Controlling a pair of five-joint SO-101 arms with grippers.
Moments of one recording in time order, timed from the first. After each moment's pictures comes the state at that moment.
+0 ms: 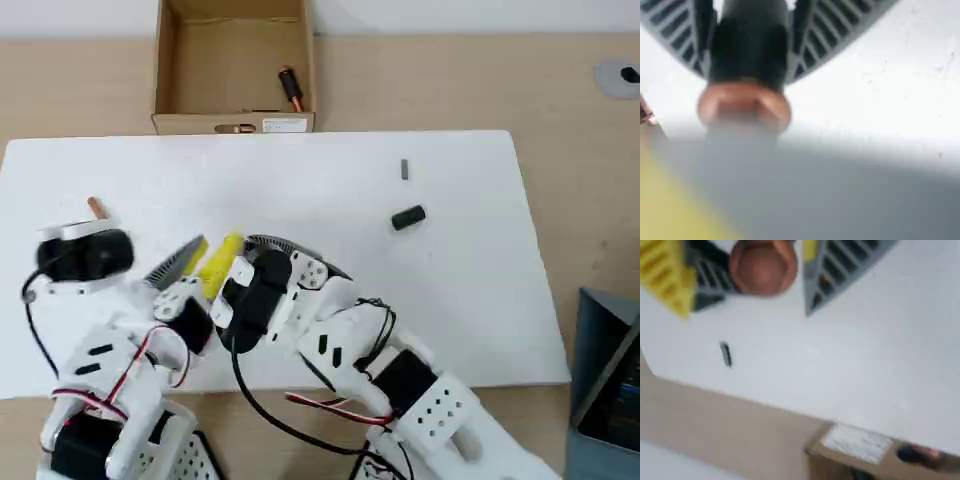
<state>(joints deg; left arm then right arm) 15.4 -104.3 67.5 58.0 20.0 -47.2 -72.0 77.1 22.9 18.4</state>
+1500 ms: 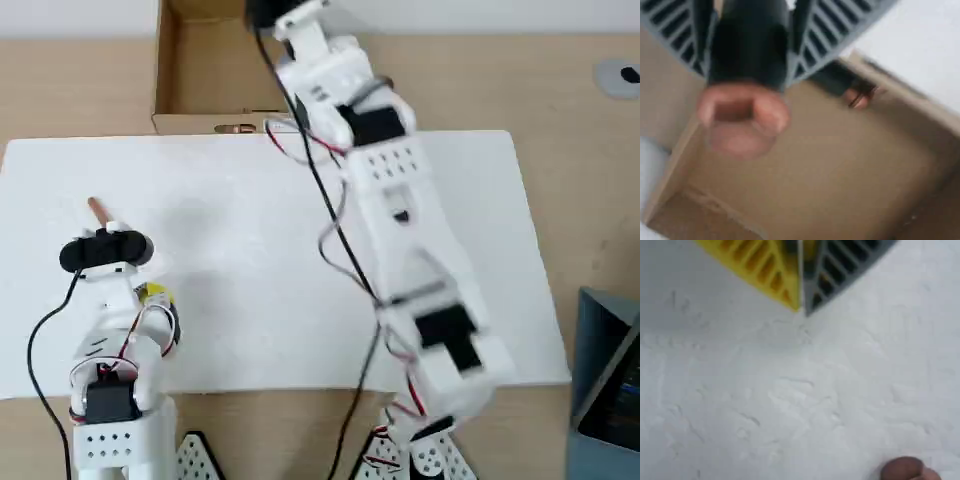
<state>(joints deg) -8.8 -104.1 94.8 59.9 -4.9 -22.7 15.3 -19.4 39.0 7.4</state>
